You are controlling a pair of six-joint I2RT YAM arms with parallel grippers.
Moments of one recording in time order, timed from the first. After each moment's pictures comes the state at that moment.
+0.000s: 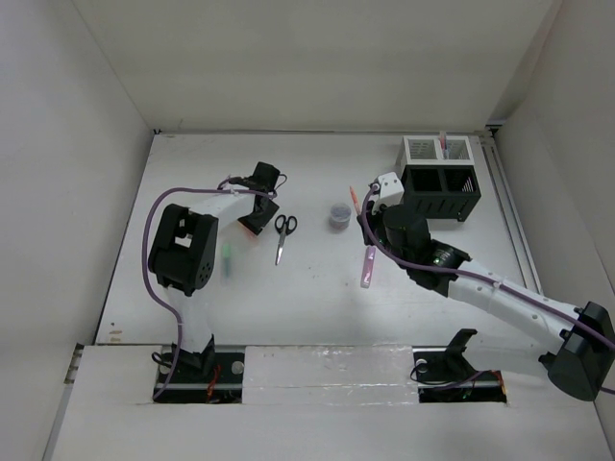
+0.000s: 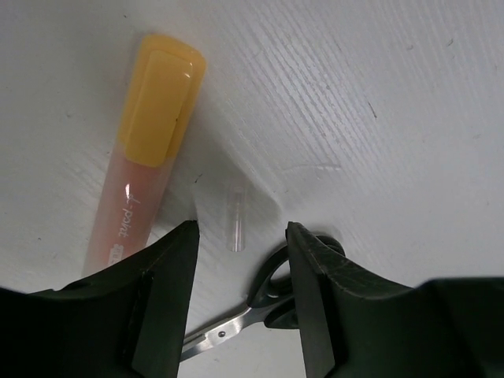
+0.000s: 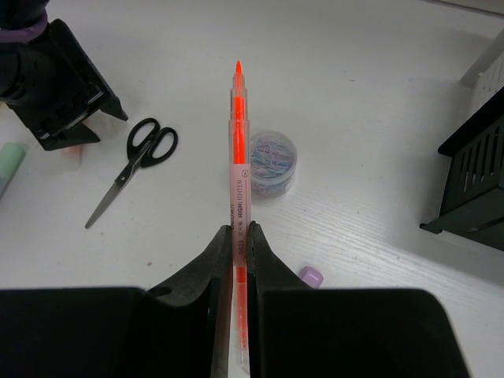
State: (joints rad) left arm -0.38 1.91 1.29 -0.60 -0.33 -1.28; right arm 0.81 1.12 0.83 -0.04 0.41 0.19
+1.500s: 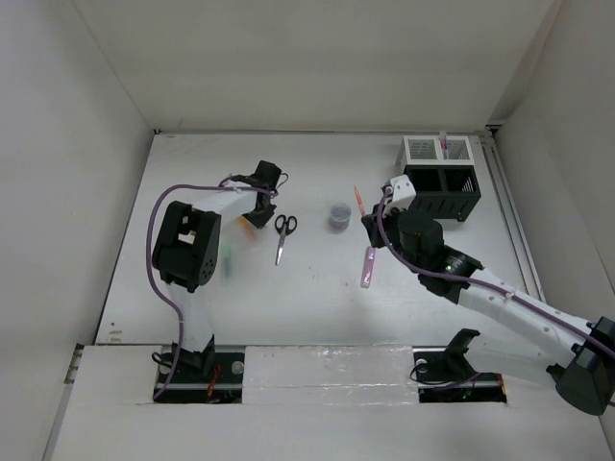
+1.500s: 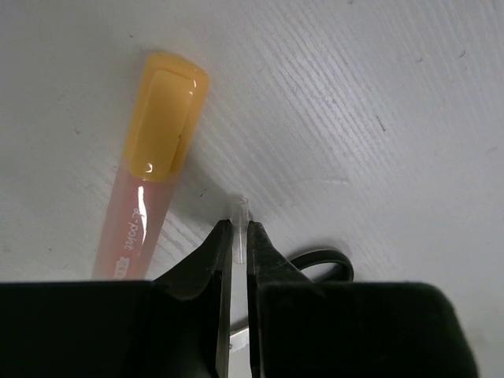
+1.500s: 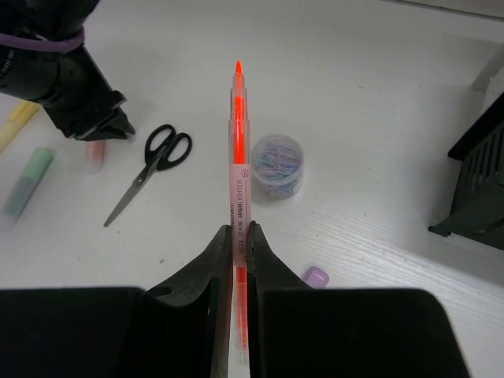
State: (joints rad) left arm -0.38 1.95 1.35 -0.65 -0.36 -1.27; right arm 0.78 1.03 0.77 -0.02 0.35 0.21
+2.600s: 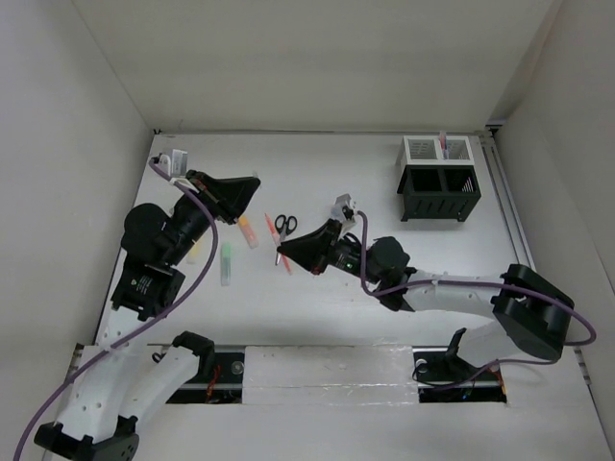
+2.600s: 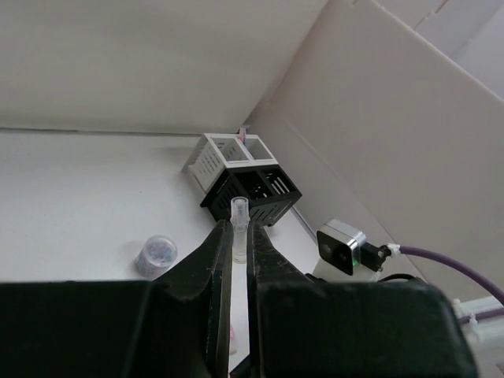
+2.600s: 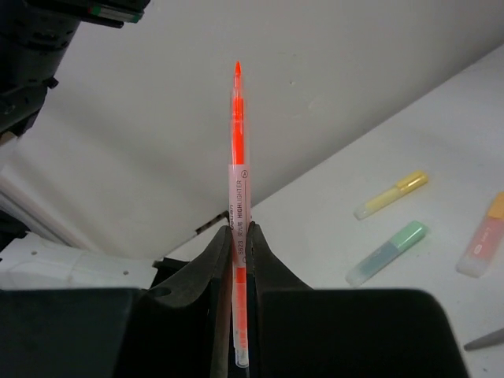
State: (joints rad) left arm -0.37 0.73 0.98 -0.10 0.26 -0.61; right arm 1.01 1.42 0.66 1.05 -0.18 0.61
